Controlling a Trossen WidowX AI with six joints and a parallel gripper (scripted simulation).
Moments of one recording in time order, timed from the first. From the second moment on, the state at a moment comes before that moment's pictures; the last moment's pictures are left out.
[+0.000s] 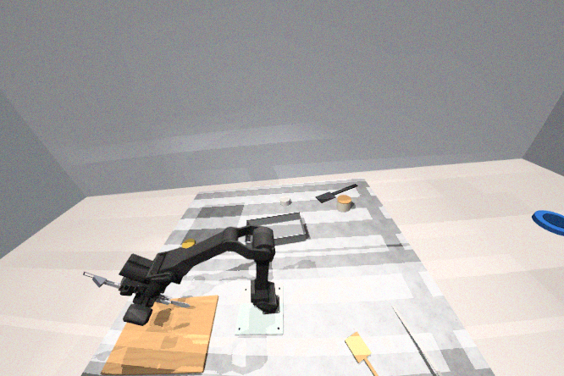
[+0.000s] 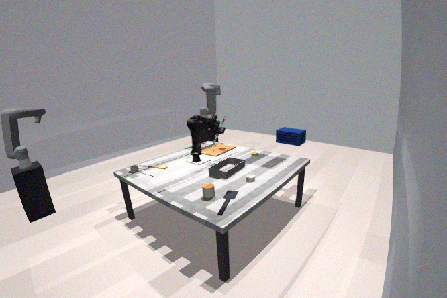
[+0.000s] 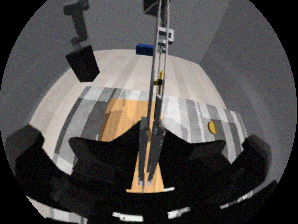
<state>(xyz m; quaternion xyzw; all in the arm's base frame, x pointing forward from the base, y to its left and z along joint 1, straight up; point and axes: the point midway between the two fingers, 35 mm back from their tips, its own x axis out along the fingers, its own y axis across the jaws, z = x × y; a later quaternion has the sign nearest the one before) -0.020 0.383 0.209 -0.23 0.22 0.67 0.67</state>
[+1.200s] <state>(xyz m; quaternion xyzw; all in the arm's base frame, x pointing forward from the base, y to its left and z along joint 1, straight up) -0.020 0.397 0.199 -0.38 0.36 0.60 0.60</state>
